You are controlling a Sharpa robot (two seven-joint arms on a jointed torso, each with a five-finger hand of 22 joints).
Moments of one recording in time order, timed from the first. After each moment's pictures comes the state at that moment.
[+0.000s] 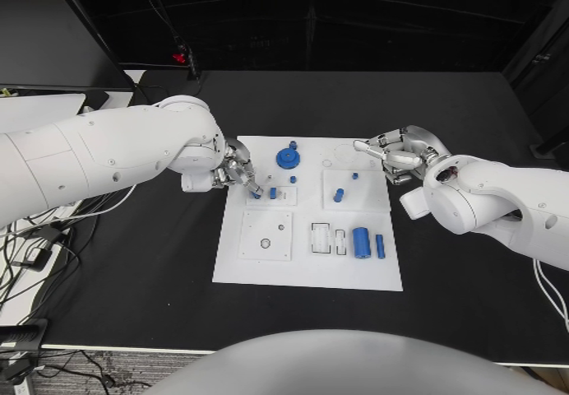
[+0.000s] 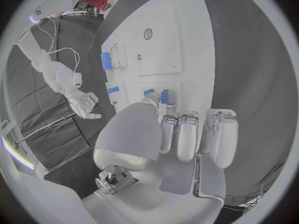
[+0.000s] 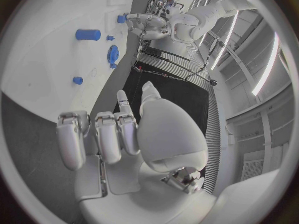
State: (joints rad) left arm 1.44 -0.58 -0.23 1.25 -0.78 0.37 -0.56; left_hand 1.40 0.10 0.04 0.26 0.53 0.69 0.10 0.67 0.46 1.47 0.04 1.58 1.31 1.47 -0.02 1.57 1.31 0.01 1.46 0.10 1.57 1.31; right arm 1.18 -0.97 -0.06 1.65 -0.49 -0.51 0.02; right_hand 1.32 0.03 -0.13 0.29 0.19 0.95 0.17 0.15 0.08 1.47 0.10 1.57 1.31 1.47 0.04 1.57 1.31 0.01 1.46 0.15 1.57 1.31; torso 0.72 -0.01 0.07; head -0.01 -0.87
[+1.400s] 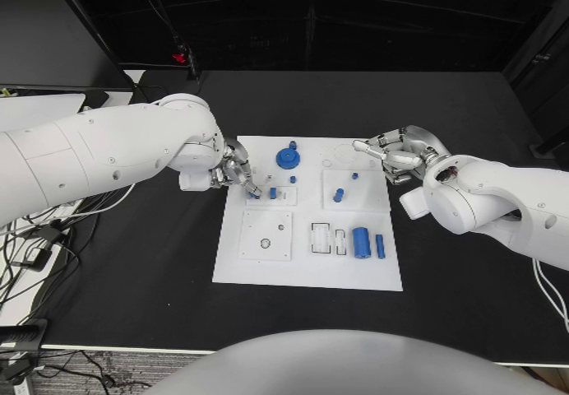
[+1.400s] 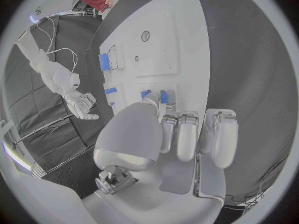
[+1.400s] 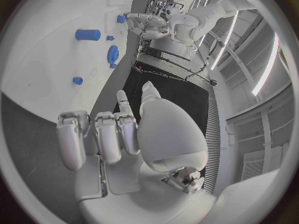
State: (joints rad) left arm 1.44 -0.58 -0.23 1.24 -0.78 0.39 -0.59; left_hand 1.38 0.13 0.03 0.29 0.48 0.69 0.10 0.67 0.45 1.46 0.05 1.58 1.31 1.46 -0.02 1.57 1.31 0.01 1.46 0.10 1.57 1.31; right arm 1.18 -0.97 -0.06 1.65 -0.49 -0.51 0.02; right_hand 1.32 0.03 -0.13 0.29 0.19 0.95 0.17 0.15 0.08 1.47 0.10 1.57 1.31 1.47 0.04 1.57 1.31 0.01 1.46 0.15 1.57 1.31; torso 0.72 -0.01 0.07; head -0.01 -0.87
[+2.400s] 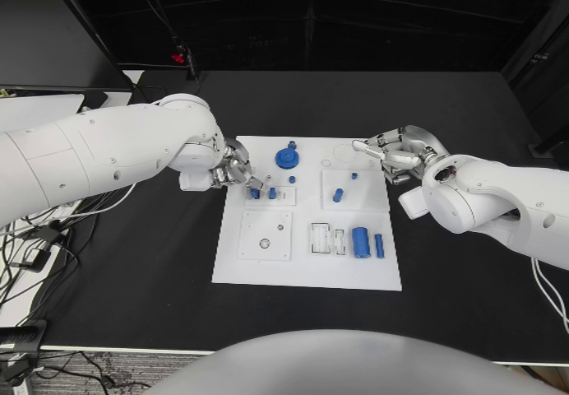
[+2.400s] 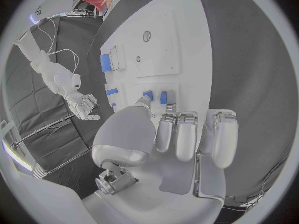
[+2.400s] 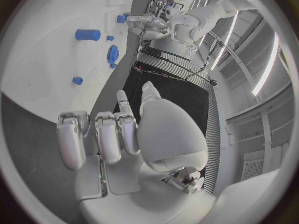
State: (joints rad) left arm 1.44 -0.57 -0.23 1.24 -0.78 0.40 -0.57; left_hand 1.14 0.14 -0.10 0.29 0.39 0.69 0.11 0.66 0.45 1.46 0.05 1.57 1.31 1.46 -0.02 1.57 1.31 0.01 1.46 0.10 1.57 1.31; right arm 1.18 -0.97 -0.06 1.65 -0.49 -0.51 0.02; right_hand 1.32 0.03 -0.13 0.29 0.19 0.95 0.17 0.15 0.08 1.47 0.10 1.57 1.31 1.47 0.04 1.57 1.31 0.01 1.46 0.15 1.57 1.31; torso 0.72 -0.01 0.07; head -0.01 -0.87
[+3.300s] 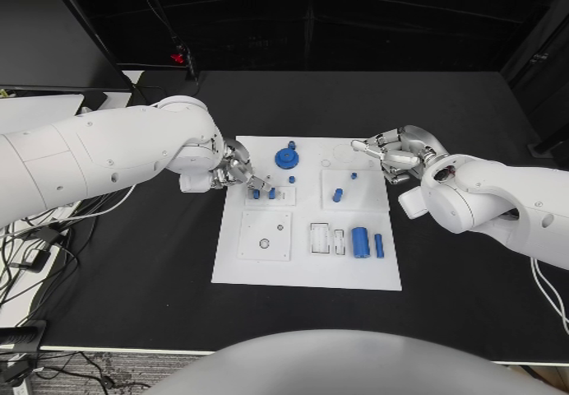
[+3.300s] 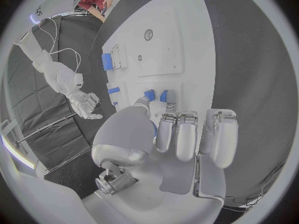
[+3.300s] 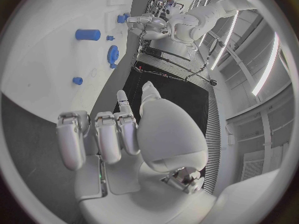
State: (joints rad) left arm 1.44 -0.58 -0.23 1.25 -0.78 0.37 -0.54; left_hand 1.11 0.13 -0.13 0.29 0.39 0.69 0.11 0.66 0.44 1.46 0.05 1.57 1.31 1.46 -0.02 1.57 1.31 0.01 1.46 0.10 1.57 1.31; right arm 1.18 -0.97 -0.06 1.65 -0.49 -0.51 0.02; right_hand 1.32 0.03 -0.13 0.29 0.19 0.95 0.17 0.15 0.08 1.47 0.10 1.57 1.31 1.47 0.04 1.57 1.31 0.01 1.46 0.15 1.57 1.31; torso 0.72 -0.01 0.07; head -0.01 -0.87
